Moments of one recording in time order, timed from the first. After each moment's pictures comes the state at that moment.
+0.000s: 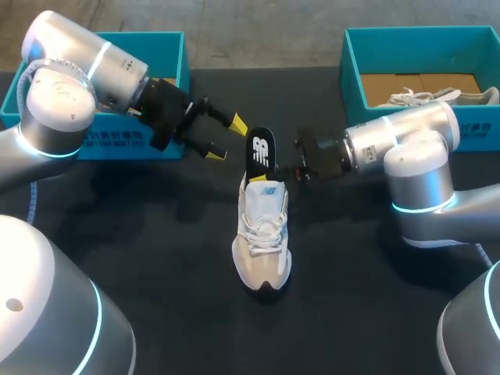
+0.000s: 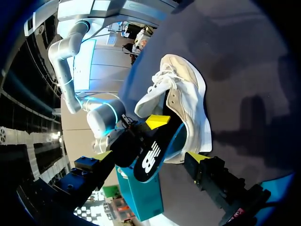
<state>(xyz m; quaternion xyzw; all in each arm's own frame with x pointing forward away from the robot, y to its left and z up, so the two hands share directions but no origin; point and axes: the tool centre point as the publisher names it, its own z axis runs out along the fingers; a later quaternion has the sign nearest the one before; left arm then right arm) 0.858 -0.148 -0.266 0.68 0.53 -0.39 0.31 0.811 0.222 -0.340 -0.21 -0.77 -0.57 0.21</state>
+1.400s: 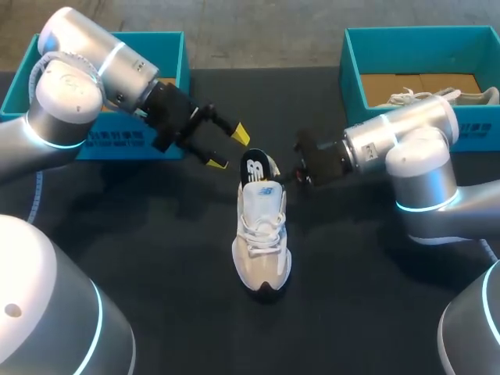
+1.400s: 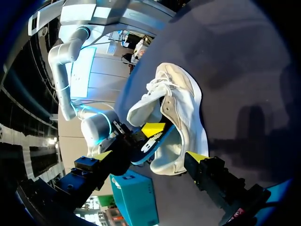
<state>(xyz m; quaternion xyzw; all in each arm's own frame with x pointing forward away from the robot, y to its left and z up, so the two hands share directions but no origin) 0.849 -0.151 -0.285 0.70 0.52 -0.41 0.27 0.795 0.220 -0.347 -0.23 -0.77 -0.53 0.26</state>
